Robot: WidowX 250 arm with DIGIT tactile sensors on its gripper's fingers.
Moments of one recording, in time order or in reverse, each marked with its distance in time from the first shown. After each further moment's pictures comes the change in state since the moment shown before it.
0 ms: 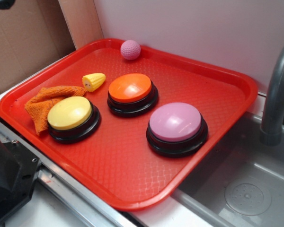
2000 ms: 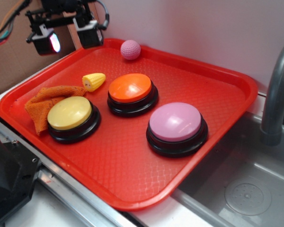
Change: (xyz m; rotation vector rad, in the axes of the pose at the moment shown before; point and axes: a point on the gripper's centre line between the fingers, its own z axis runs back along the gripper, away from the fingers) arm 0.098 0.075 -0.142 -0.027 0.114 0.722
